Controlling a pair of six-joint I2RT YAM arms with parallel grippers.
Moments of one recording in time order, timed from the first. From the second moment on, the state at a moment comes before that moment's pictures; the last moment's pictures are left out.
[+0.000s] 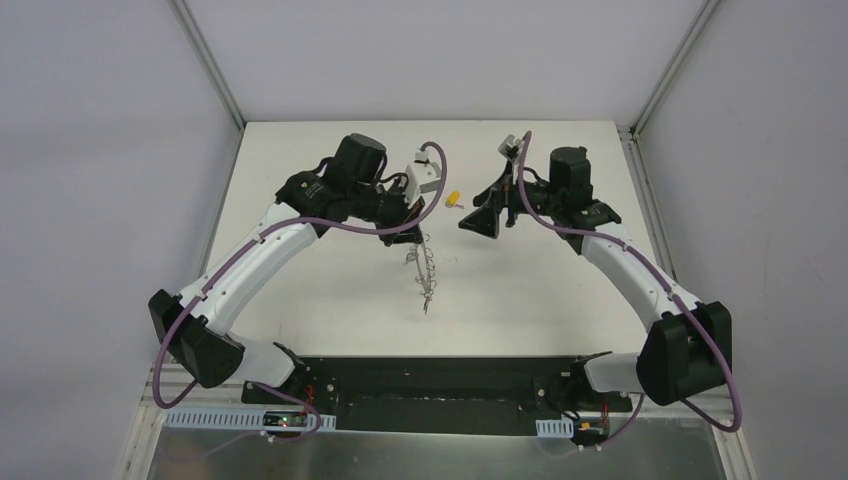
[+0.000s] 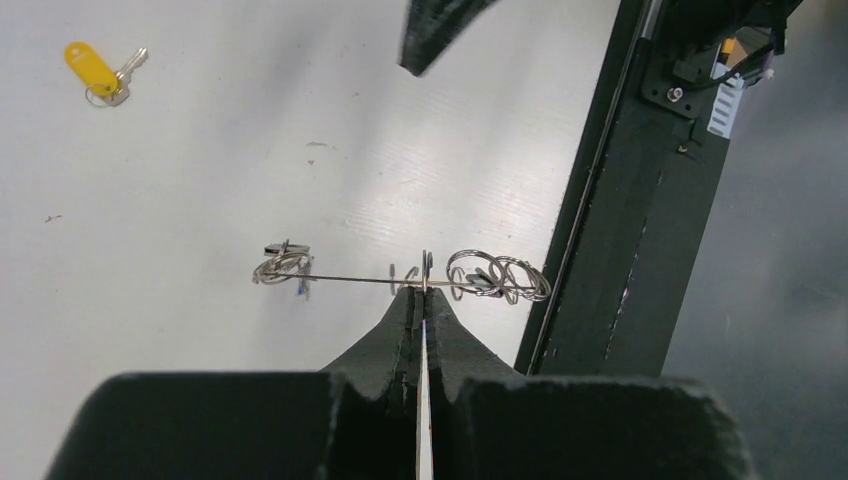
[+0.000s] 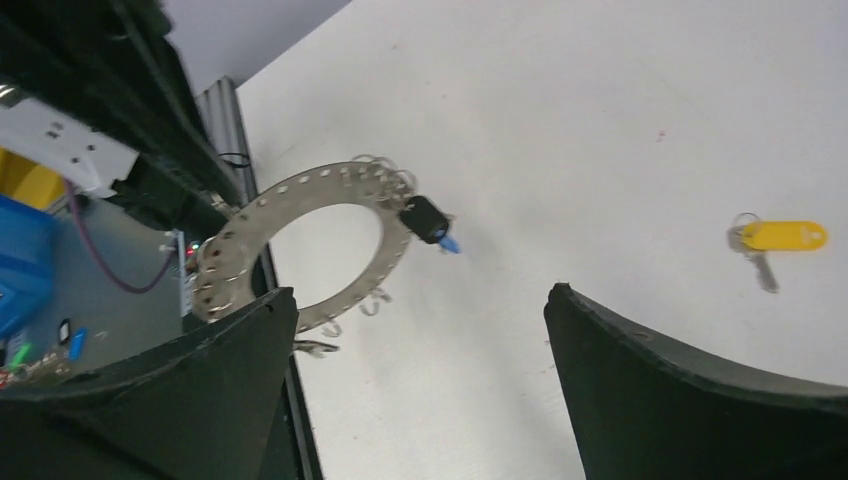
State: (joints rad) left arm -0.64 1.39 1.46 -0.83 0.57 0.25; right arm 0.34 1.31 1.00 -0.09 -0.96 0.11
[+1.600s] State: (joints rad) left arm -0.64 1.28 1.43 -1.04 0.52 0.33; right arm 0.47 2.34 1.93 -0.54 -0.35 -0.23
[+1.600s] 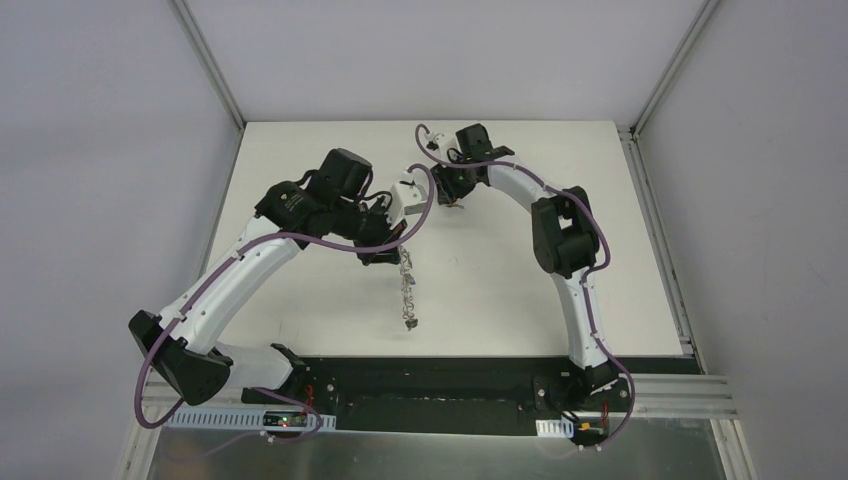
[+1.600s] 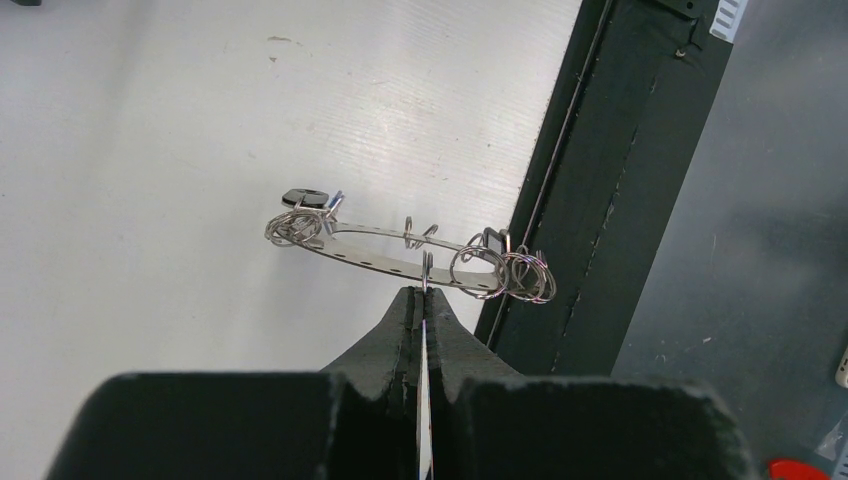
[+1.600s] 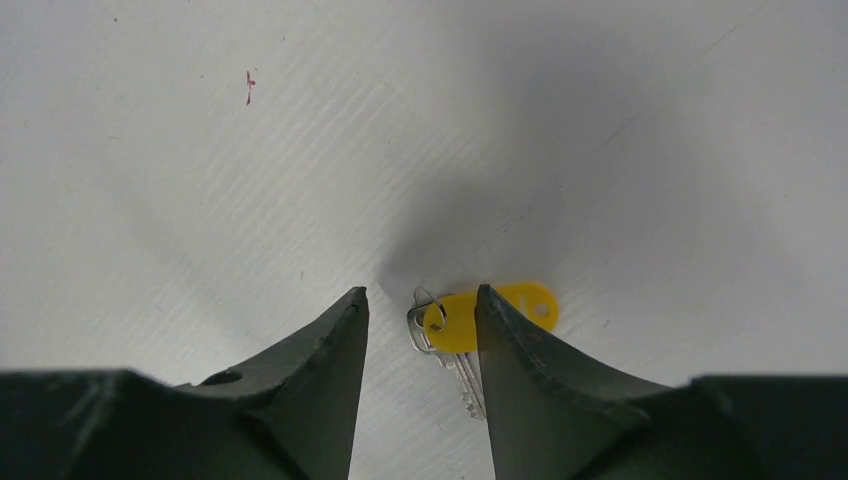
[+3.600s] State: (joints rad) left arm -0.63 1.48 1.63 -1.07 0.56 0.36; right arm 0.38 1.33 1.25 -0.44 -0.93 -0.19
